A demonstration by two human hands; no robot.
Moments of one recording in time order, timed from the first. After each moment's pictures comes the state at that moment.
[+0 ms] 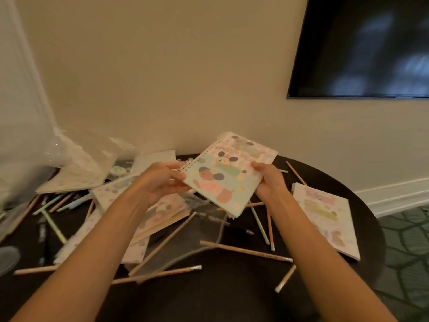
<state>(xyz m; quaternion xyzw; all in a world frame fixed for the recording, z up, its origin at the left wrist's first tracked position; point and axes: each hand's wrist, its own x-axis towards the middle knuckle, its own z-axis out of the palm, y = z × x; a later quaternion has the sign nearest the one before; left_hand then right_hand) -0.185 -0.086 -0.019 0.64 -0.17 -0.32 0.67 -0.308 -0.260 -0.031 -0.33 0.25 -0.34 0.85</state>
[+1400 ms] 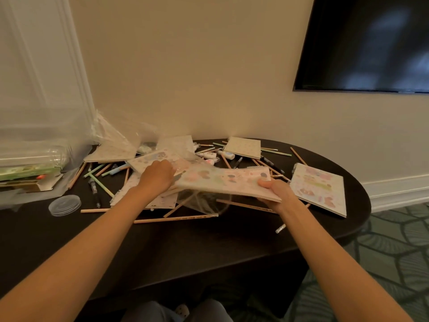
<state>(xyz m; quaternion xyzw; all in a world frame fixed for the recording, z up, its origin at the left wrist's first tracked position) -0.199 0.003 -0.064 0.92 -0.34 0.02 0.19 -0.394 -0.182 -0.068 -0.43 0.37 -0.22 0.80</state>
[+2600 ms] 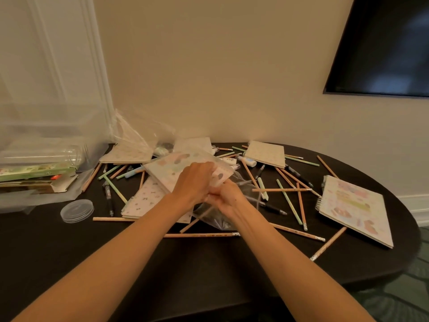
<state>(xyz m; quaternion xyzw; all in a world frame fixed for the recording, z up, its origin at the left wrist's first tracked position) -0.206 -0.029 -0.063 0.87 -0.43 0.12 0.22 -0.254 -0.106 -0.090 -0.44 0.24 -0.14 0.86</state>
